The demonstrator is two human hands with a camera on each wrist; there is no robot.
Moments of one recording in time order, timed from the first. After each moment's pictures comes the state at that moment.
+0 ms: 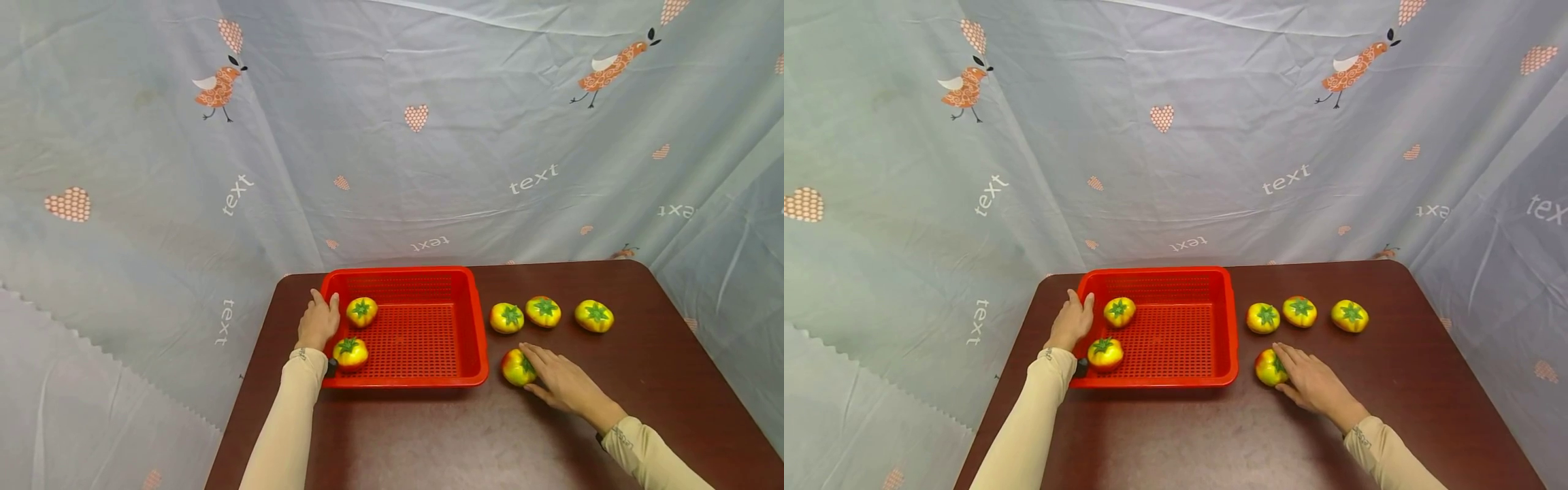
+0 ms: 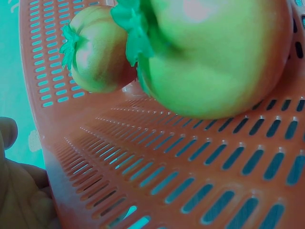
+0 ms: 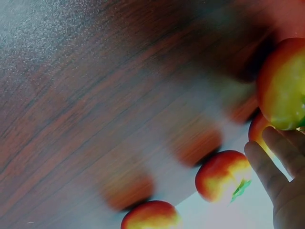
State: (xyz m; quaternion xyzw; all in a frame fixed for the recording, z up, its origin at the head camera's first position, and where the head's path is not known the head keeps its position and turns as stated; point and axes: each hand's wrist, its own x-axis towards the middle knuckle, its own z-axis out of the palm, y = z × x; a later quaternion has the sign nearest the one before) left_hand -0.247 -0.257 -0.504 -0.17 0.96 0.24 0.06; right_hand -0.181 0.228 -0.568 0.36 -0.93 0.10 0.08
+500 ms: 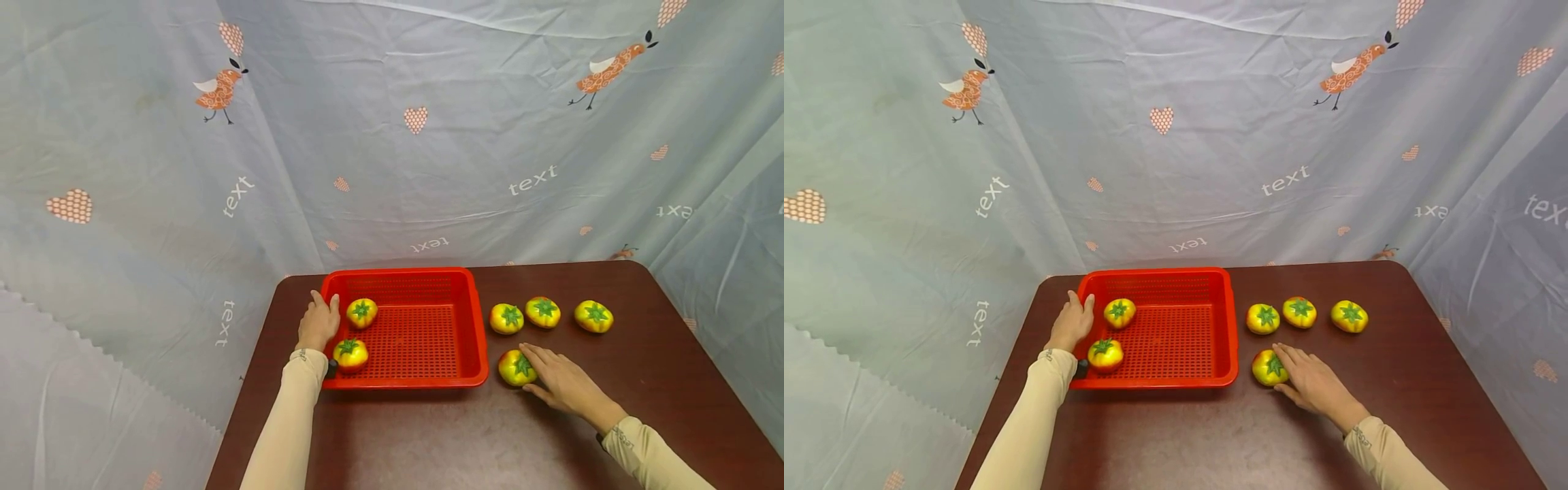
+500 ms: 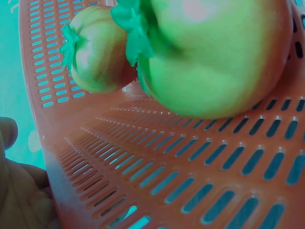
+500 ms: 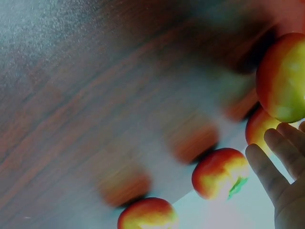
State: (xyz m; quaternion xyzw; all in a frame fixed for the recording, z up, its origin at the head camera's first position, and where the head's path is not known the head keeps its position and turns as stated) left_hand -0.247 -0.257 -0.504 -0.17 0.96 0.24 0.06; right_hand -0.180 0.227 -0.566 0.36 -0.93 0.10 0.09
